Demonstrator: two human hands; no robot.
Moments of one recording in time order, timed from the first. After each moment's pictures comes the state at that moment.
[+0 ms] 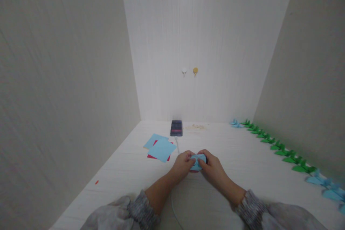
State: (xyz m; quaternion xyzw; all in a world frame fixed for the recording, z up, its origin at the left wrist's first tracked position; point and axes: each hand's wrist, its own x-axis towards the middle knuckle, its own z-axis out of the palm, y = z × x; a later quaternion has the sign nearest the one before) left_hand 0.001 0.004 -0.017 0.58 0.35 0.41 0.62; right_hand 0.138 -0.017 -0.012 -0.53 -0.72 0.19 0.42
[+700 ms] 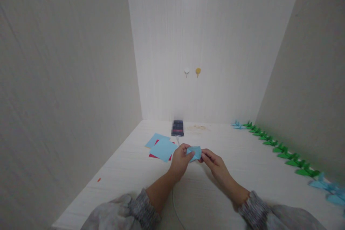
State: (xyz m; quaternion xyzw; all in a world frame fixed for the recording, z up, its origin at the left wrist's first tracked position) left_hand 0.000 0.005 -0.005 0.55 0.32 0.55 0.54; right_hand 0.142 -0.019 0.000 -0.38 -0.70 0.33 0.50
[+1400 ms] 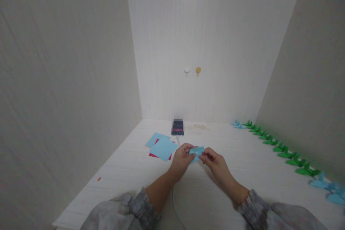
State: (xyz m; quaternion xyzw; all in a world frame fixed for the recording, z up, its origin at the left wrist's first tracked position) left_hand 0.001 -0.001 0.000 0.52 0.25 0.54 0.61; right_hand 0.140 -0.015 -0.005 -0.42 -0.67 0.31 0.53
